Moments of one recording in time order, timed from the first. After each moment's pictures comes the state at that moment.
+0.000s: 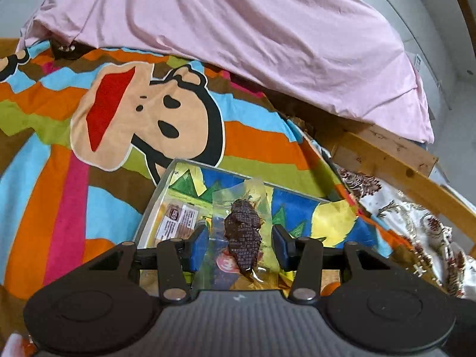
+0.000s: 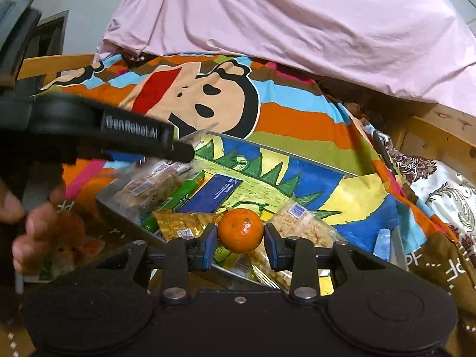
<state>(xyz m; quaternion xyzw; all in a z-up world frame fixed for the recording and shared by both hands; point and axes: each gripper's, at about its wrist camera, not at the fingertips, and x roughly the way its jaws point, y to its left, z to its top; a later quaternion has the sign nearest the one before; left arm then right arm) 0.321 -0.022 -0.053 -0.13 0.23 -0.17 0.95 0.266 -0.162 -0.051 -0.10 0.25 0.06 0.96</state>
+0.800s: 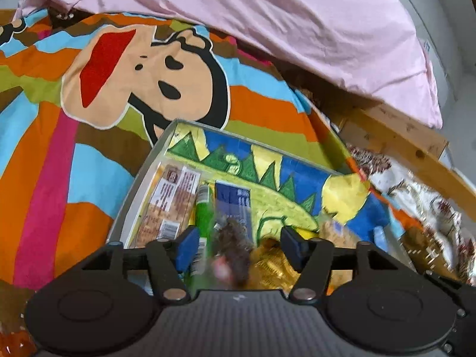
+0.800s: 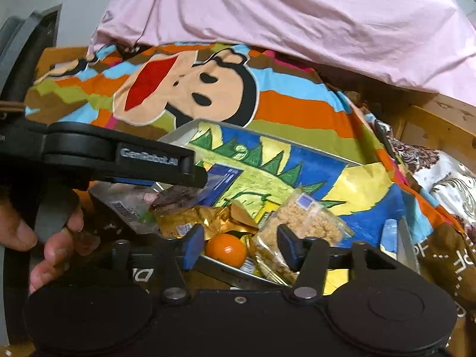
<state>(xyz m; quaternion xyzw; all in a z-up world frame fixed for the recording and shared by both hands) 0.335 -0.028 -0.078 -0.14 0.28 -0.18 0.93 0.271 -0.158 -0.057 -0.09 0.26 0.04 0.96</state>
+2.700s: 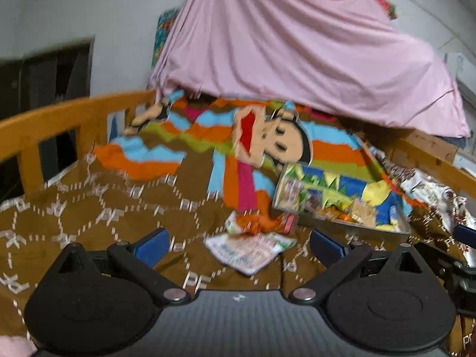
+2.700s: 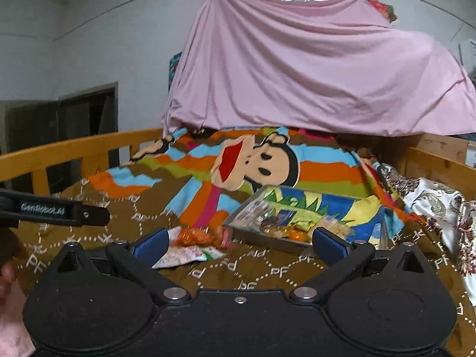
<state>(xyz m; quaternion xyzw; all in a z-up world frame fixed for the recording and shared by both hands) 0.018 0.070 0.027 -0.08 0.23 0.03 0.97 0.002 -0.142 0.043 -0.03 0.16 0.14 0.98</state>
